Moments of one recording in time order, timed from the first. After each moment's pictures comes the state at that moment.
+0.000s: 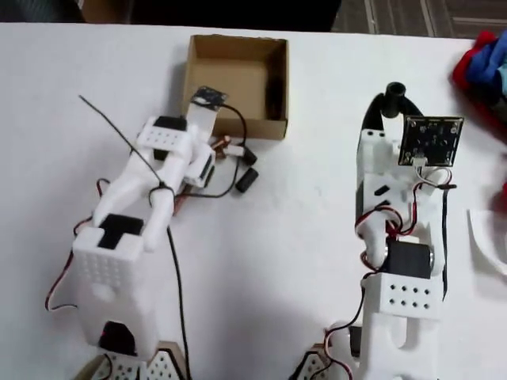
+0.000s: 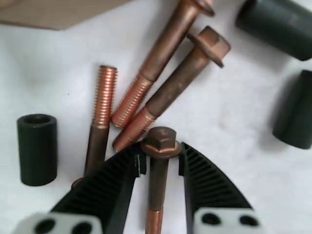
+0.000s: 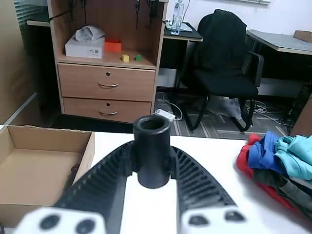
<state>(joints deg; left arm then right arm) 3.9 29.5 -1.7 62.9 -9.3 3.4 -56.2 53.3 17.0 7.8</state>
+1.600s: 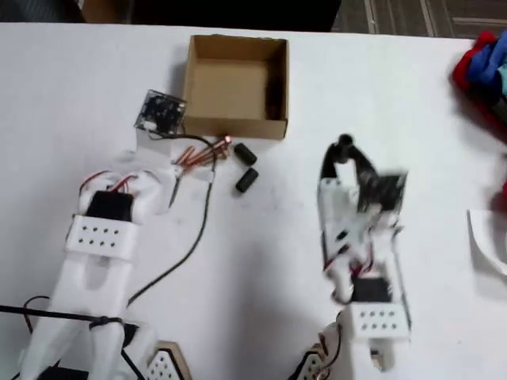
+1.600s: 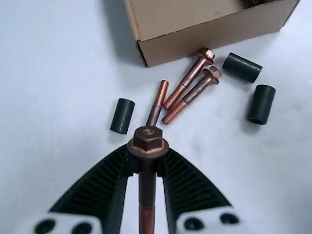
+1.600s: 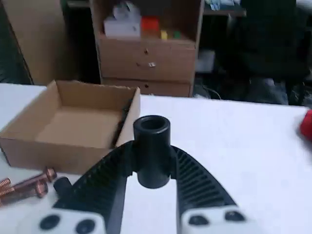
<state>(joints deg) -0.9 -36.0 45.8 47.4 -9.2 -7.1 -70.9 92.7 -10.6 3.6</state>
